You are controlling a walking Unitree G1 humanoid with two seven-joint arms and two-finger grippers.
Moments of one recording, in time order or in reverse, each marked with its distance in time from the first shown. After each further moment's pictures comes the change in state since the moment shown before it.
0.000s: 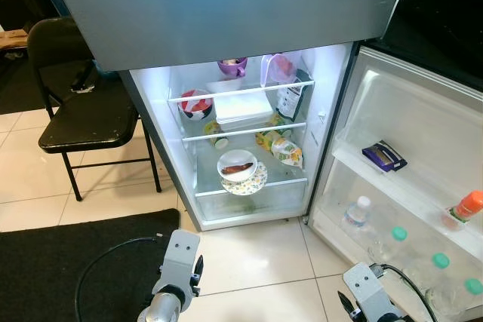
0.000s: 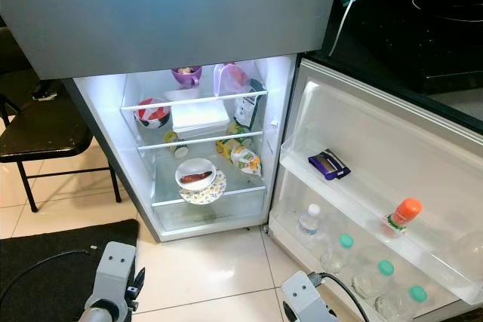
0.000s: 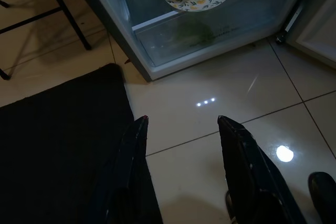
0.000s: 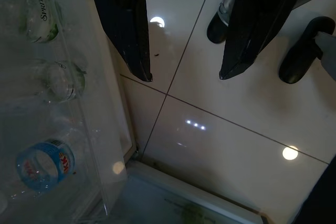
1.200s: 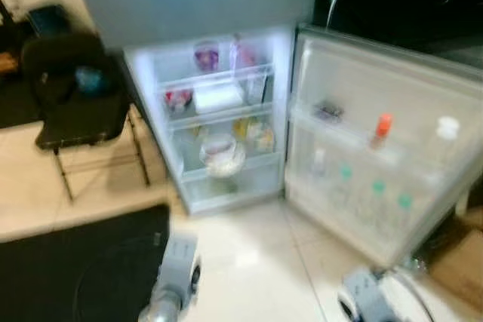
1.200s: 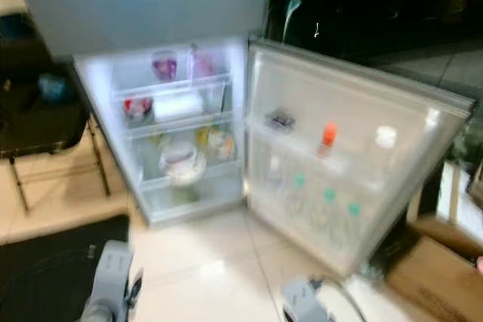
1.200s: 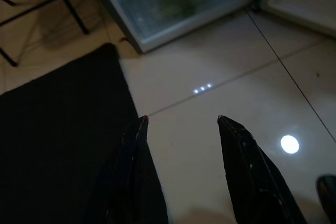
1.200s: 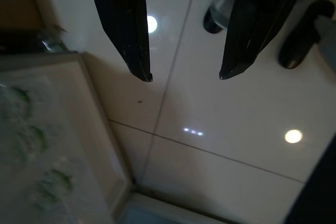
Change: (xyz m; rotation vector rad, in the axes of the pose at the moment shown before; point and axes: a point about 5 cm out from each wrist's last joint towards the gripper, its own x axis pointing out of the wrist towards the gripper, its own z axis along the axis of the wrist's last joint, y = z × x) left arm 0.000 0.002 -0.006 -0.021 0.037 0.022; right arm -0.002 0.007 -0.004 0.010 0.007 0.013
